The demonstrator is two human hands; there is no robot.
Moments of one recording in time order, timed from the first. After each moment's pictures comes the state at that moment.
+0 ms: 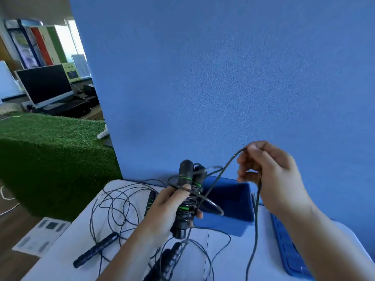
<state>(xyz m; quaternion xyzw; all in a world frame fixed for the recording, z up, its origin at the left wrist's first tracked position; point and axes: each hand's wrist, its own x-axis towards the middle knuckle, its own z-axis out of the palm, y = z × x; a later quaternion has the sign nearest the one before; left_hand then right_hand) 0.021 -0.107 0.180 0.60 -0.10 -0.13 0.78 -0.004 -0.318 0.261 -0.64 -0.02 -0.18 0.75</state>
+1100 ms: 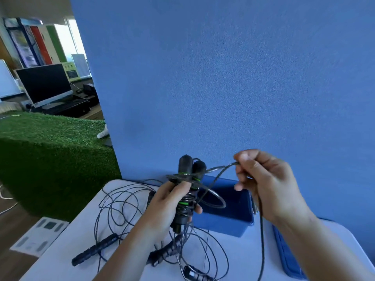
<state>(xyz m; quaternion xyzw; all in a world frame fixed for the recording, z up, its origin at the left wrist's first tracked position) 0.022 -0.105 0.190 0.62 -0.12 -0.13 0.77 -0.012 -0.309 0.254 -0.61 -0.03 -0.16 0.77</state>
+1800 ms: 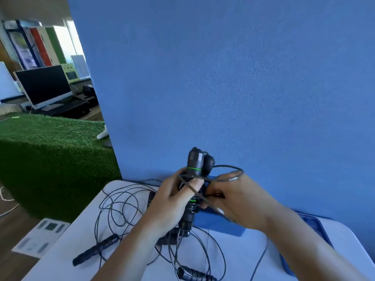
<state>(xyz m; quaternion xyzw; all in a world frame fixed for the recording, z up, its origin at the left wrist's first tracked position) 0.019 -0.112 0.208 0.70 -0.20 -0.07 0.69 -0.002 -0.300 0.239 -0.93 -0.25 -0.09 0.26</state>
